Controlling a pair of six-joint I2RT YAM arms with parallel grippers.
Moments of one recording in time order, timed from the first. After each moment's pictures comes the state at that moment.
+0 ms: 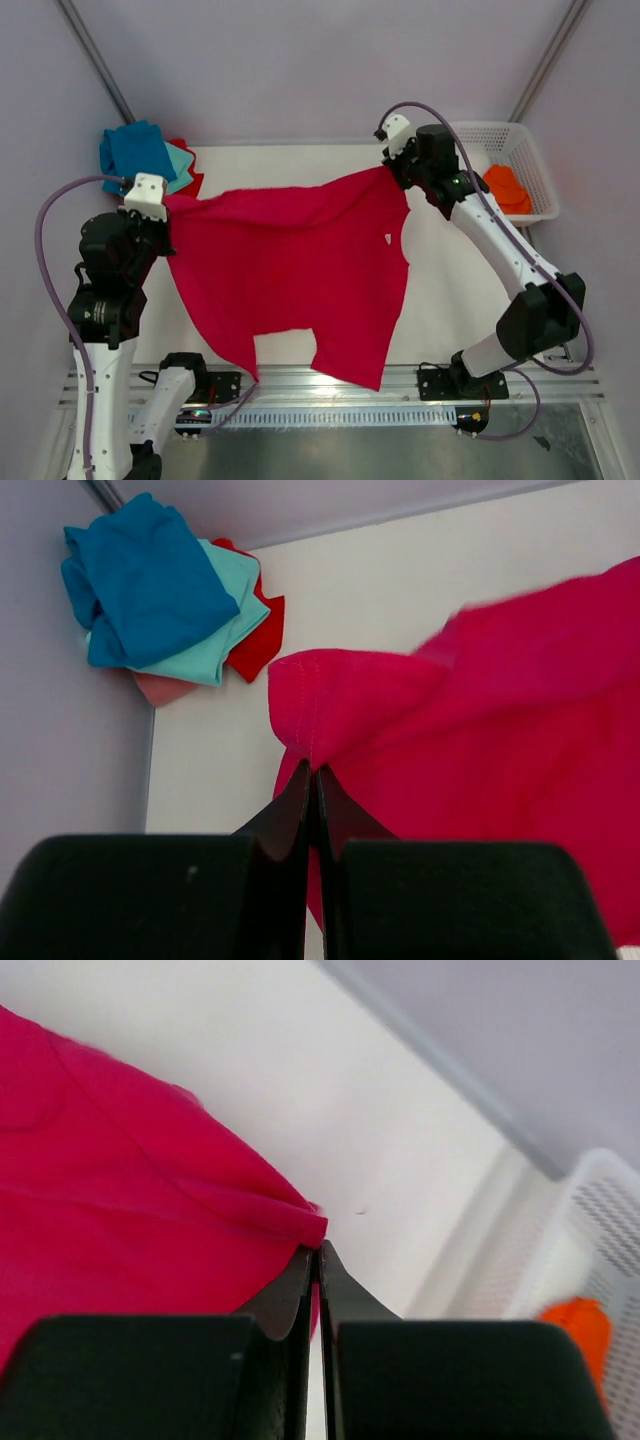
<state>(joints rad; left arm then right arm) -0.02 0.73 1.19 -0.74 0.04 0.19 0.34 1.56 1.43 -0.42 -0.13 -0.41</state>
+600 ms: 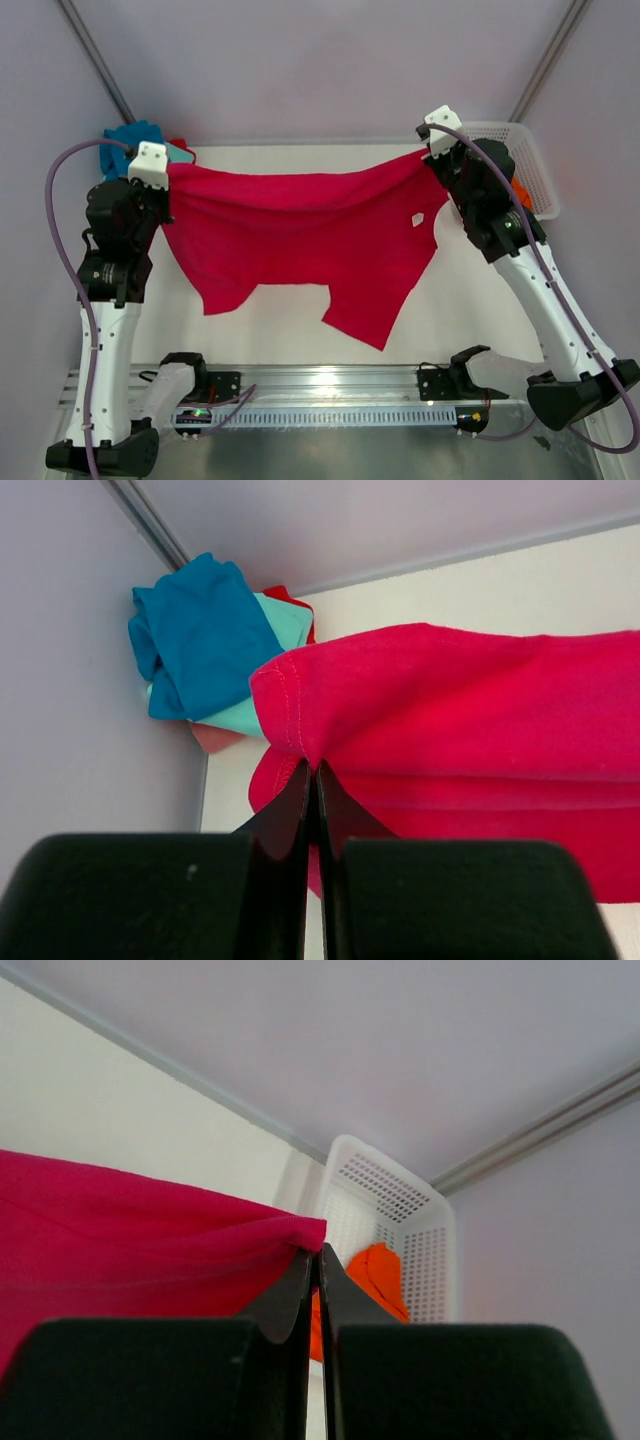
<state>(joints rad) -0.02 0.89 1.24 -0.56 -0.05 0.25 0.36 1.15 1.36 -0.38 0.25 -0.52</state>
